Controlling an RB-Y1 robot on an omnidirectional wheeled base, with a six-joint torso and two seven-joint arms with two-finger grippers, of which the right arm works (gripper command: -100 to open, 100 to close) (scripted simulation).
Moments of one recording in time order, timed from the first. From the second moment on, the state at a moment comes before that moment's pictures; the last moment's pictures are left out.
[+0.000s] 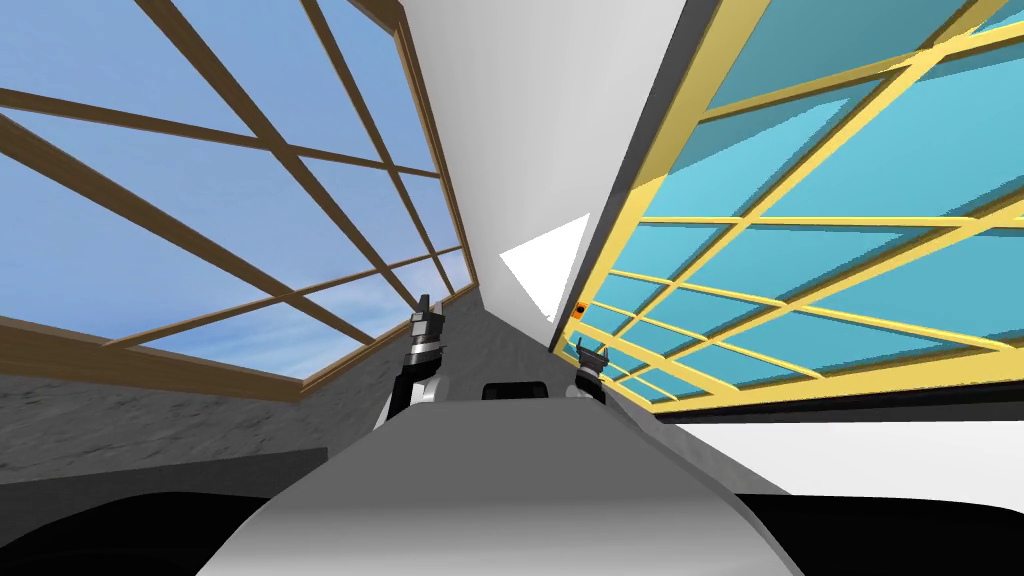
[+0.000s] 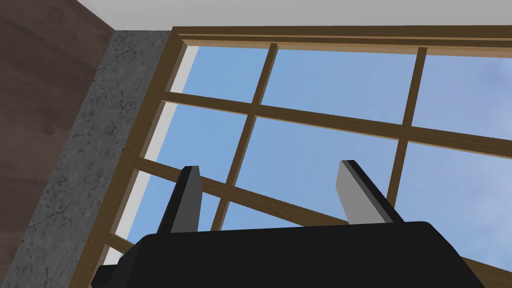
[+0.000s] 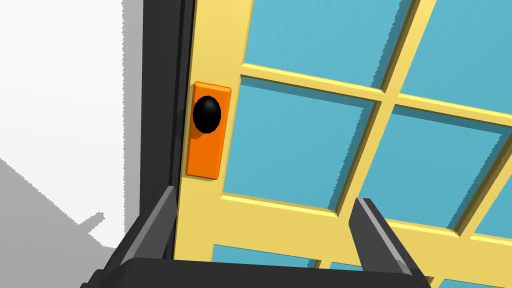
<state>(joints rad) 0.26 -0.10 0.02 -1.10 -0.77 -0.91 -0.99</state>
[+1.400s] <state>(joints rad) 0.21 -0.17 -0.04 -0.90 -0.79 -0.93 -1.22</state>
